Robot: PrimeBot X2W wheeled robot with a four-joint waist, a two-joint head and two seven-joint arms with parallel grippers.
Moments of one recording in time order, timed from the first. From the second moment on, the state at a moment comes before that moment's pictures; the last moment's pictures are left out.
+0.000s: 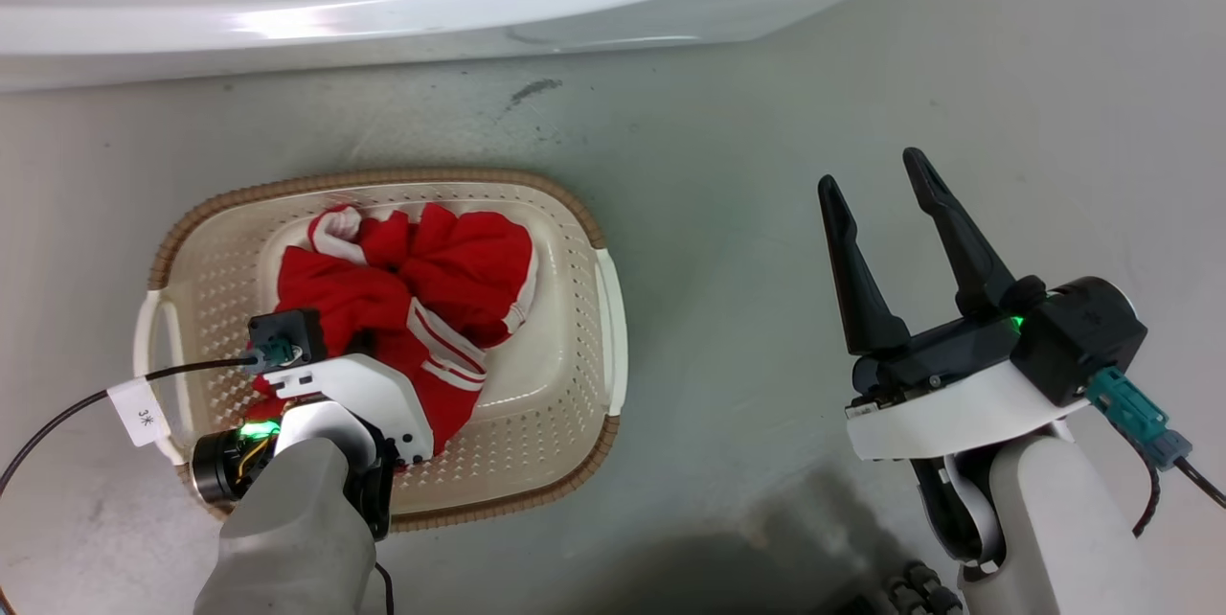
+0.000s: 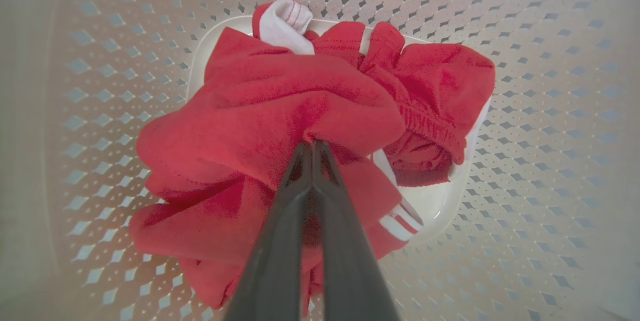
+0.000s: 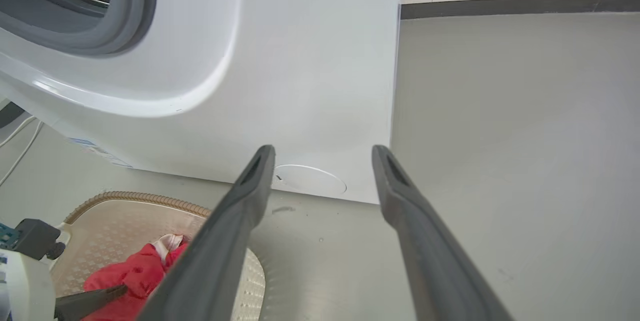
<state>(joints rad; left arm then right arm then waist) -0.72 0.12 -0.19 1.25 -0.46 0.02 -0.26 -0.30 -0.05 0.21 0.03 0.16 0.13 -0.24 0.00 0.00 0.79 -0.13</state>
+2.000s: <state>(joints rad) -0.08 0.07 -0.06 0.23 -0.10 -0.01 -0.26 0.08 -0.05 -0.03 0.03 0.10 0.13 -0.16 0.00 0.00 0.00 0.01</state>
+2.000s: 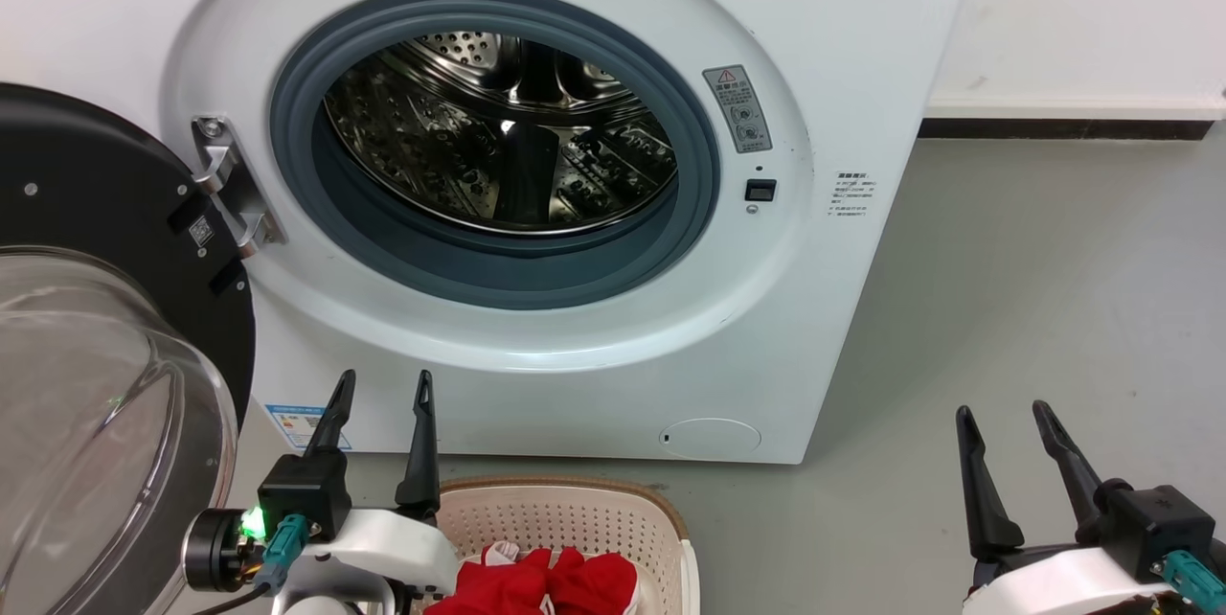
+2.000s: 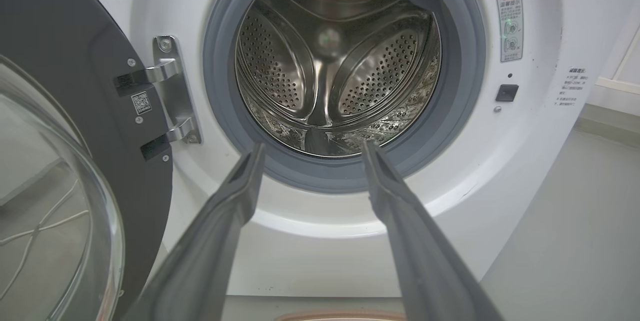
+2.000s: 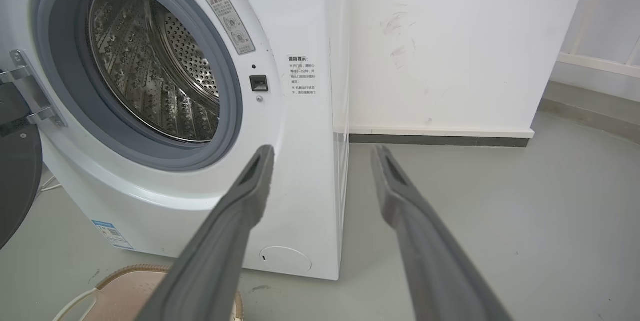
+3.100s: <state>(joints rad) -0.07 0.08 -0.03 0.30 -0.25 -0.02 -0.21 0.10 -0.05 -0.02 0.06 0.27 0.13 -0.14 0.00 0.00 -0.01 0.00</state>
